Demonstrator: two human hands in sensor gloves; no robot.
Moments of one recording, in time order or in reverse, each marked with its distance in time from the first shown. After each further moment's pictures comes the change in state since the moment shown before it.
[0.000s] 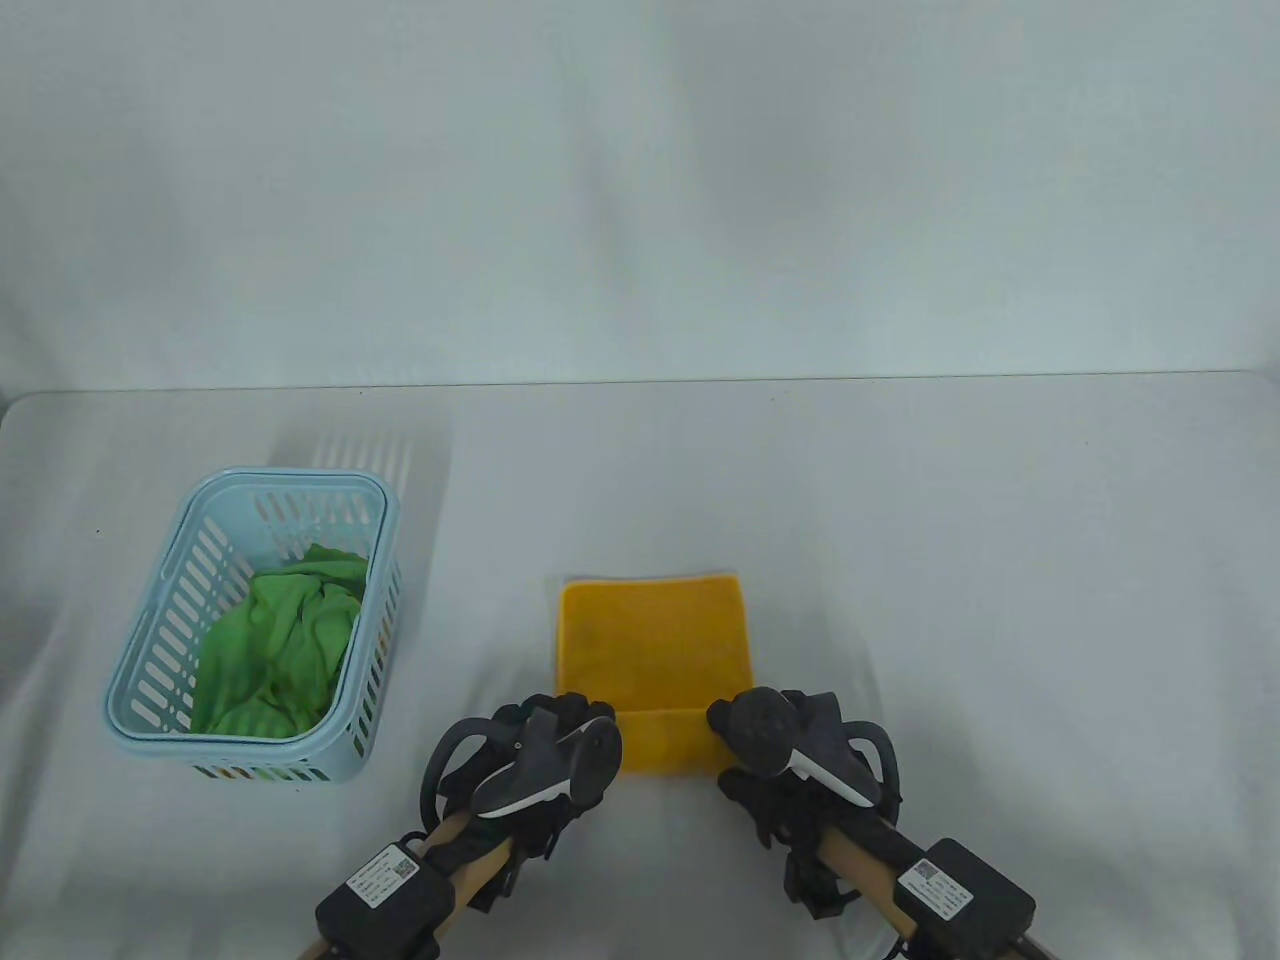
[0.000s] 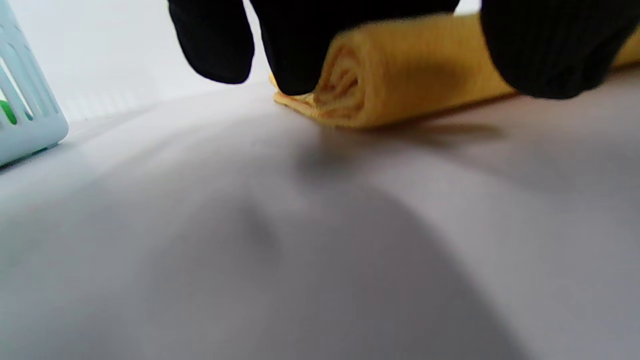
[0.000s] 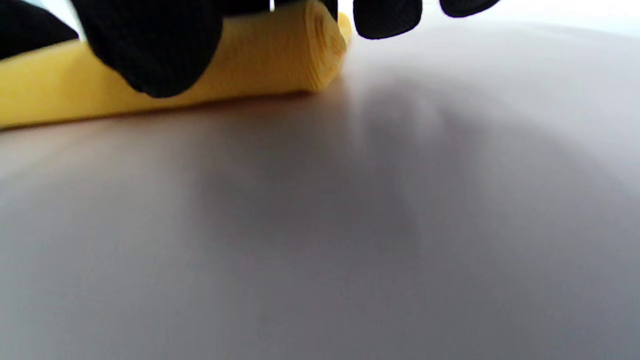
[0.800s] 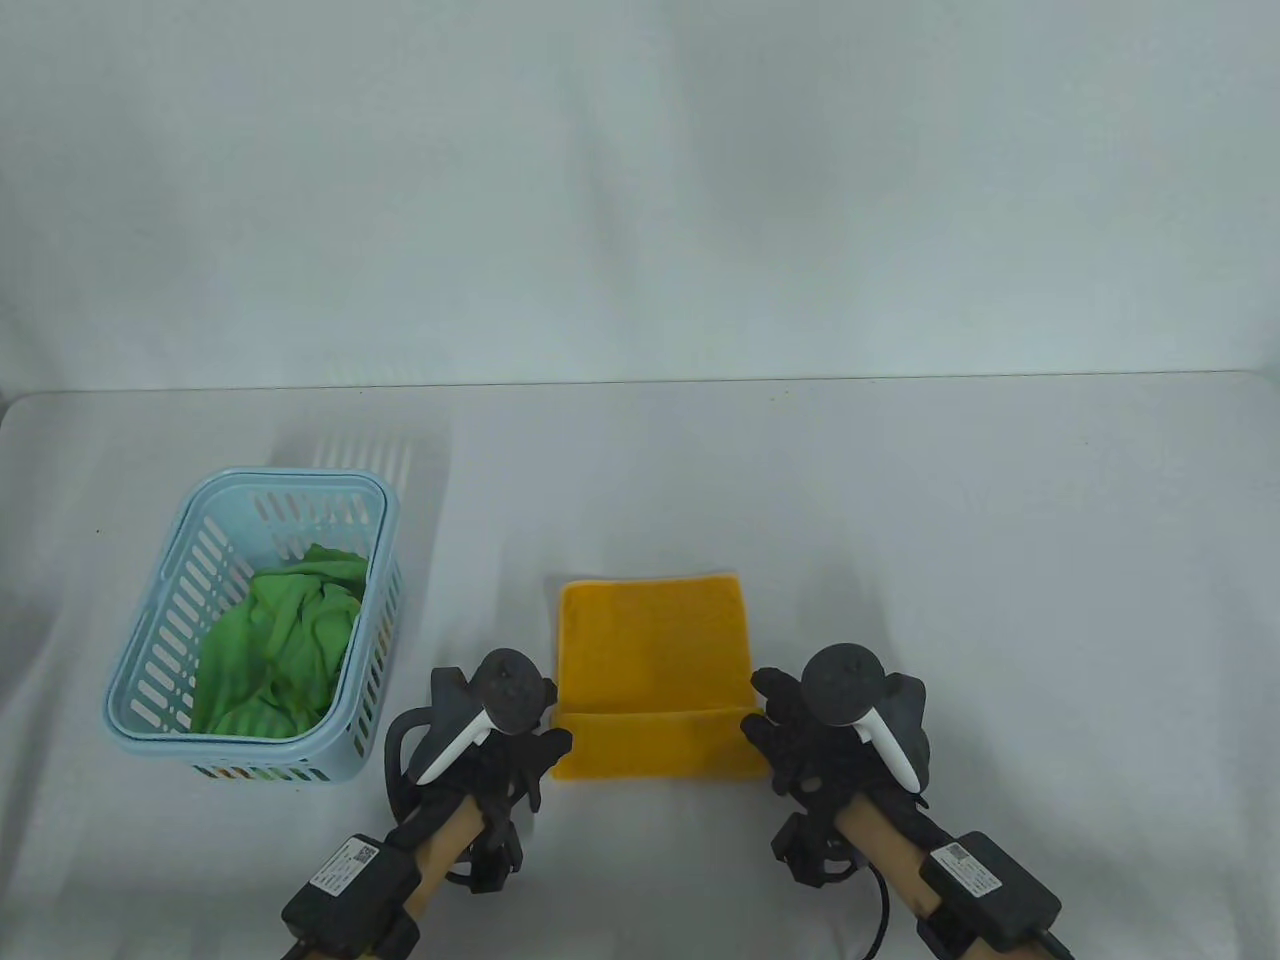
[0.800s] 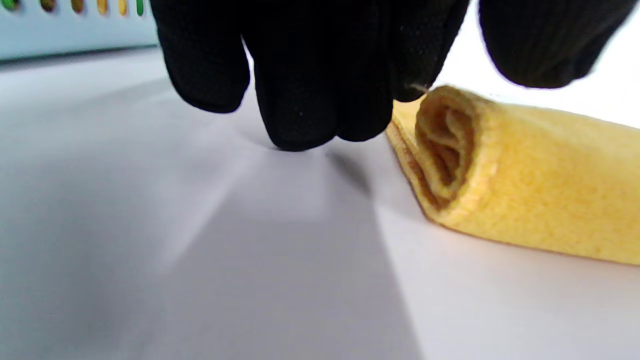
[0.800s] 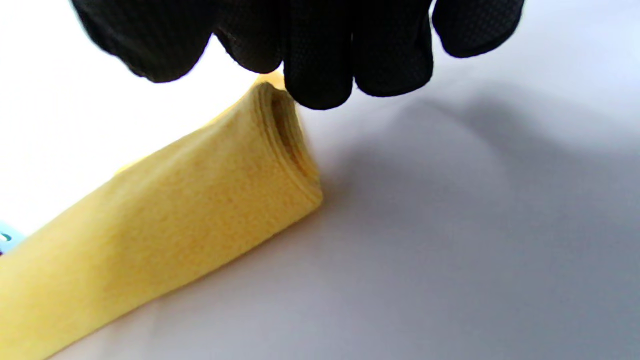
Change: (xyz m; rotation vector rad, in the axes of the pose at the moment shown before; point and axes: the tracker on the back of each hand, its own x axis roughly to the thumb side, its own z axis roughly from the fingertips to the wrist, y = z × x) left_hand -0.060 0.007 -0.002 -0.024 0.246 0.454; right_hand -0.042 -0.023 -0.006 -0.089 0.188 -0.454
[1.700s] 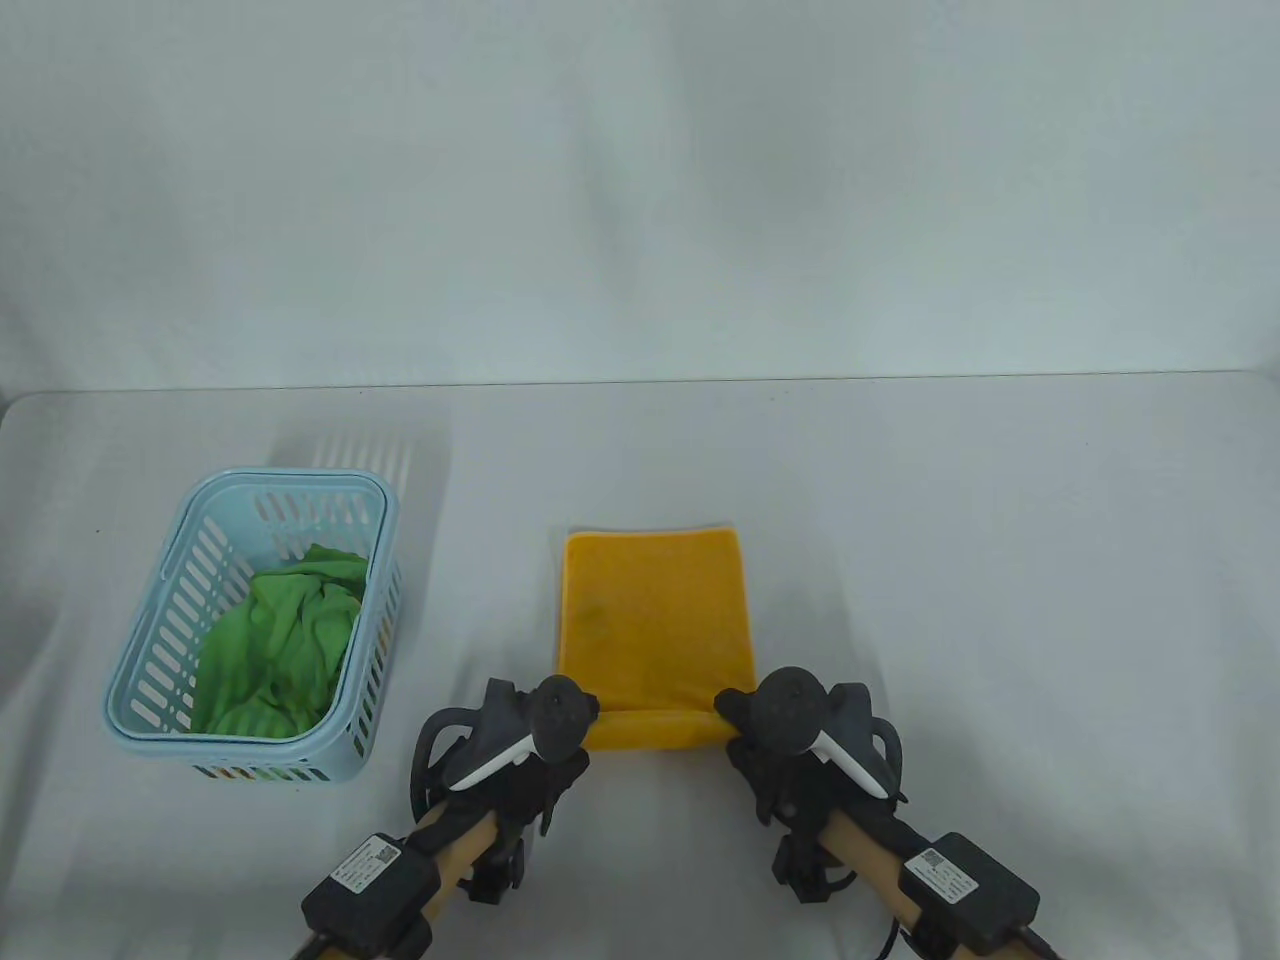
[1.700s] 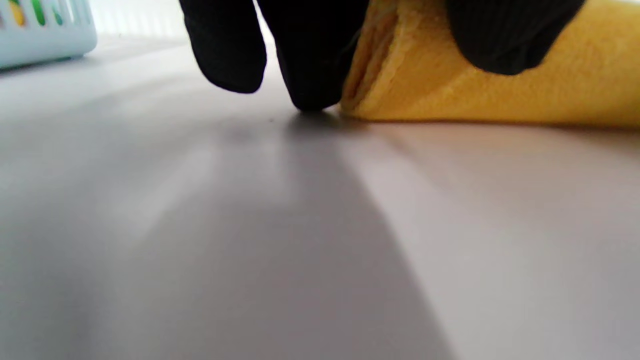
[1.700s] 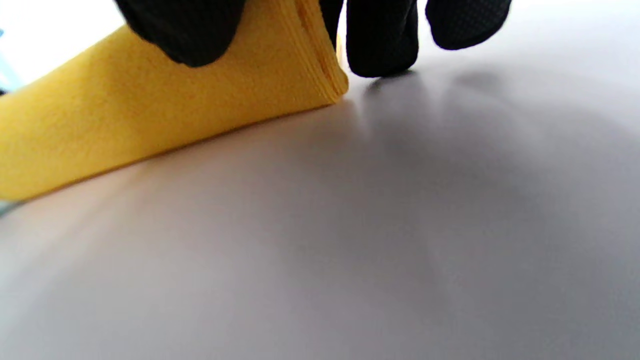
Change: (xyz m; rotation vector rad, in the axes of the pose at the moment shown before) left_hand 0.025 -0.012 0.003 -0.048 -0.144 -0.118; right_hand 0.015 0.021 0.004 0.051 -0.137 0.176
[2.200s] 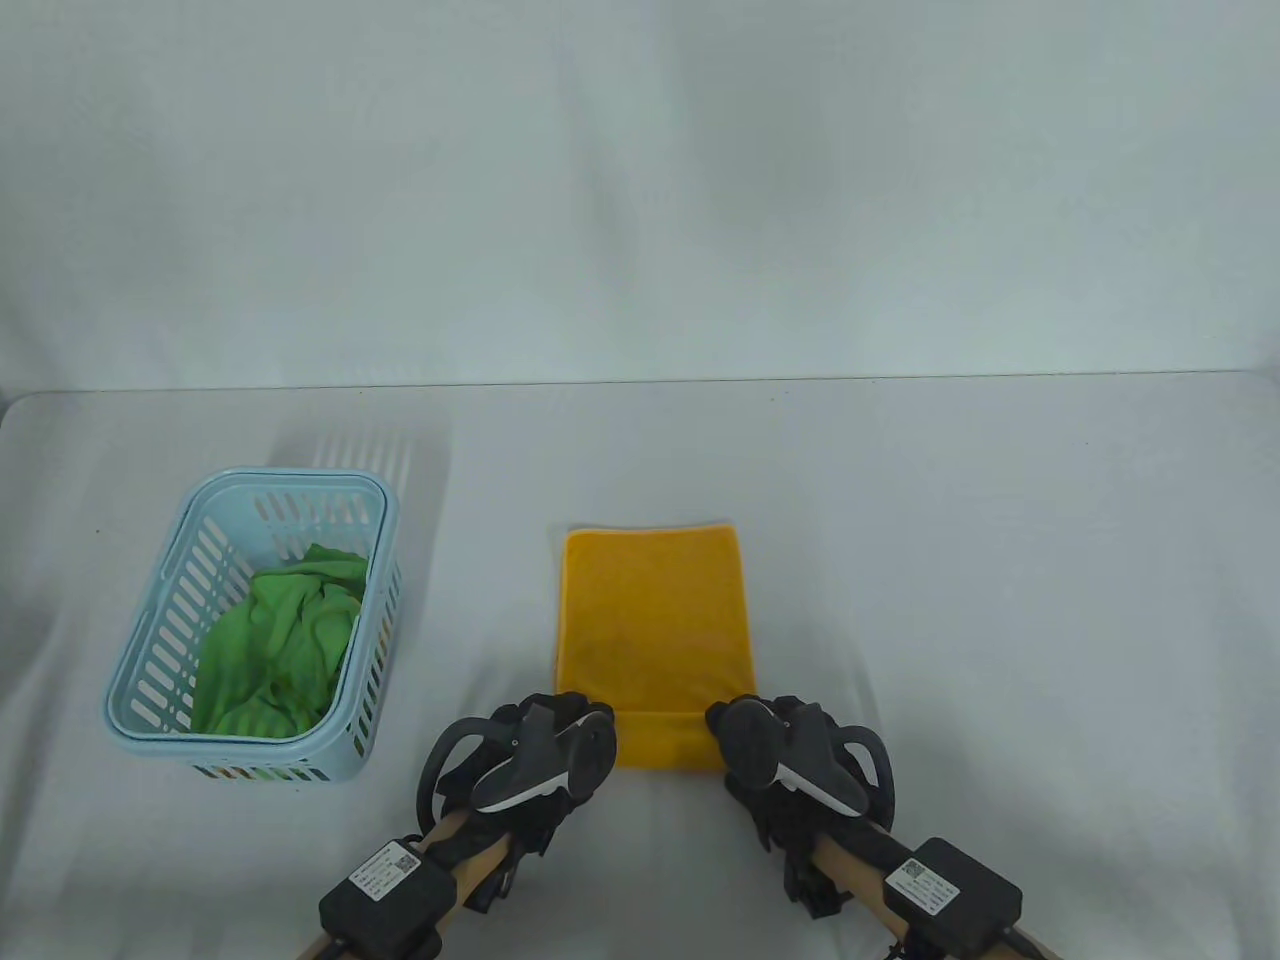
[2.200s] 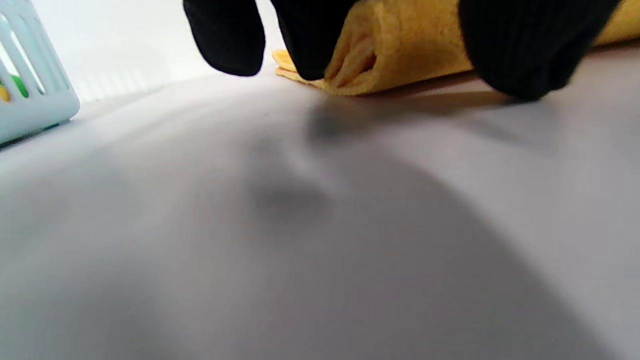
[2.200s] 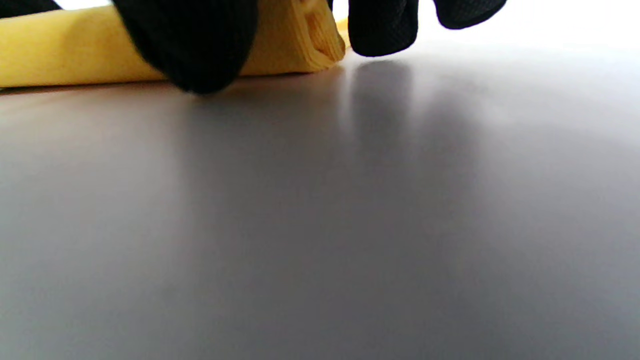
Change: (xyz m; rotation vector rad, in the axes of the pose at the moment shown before) left_hand 0.022 -0.018 0.004 0.024 -0.052 -0.307; right_hand 0.016 0.021 0.008 -0.031 -0.074 0.319
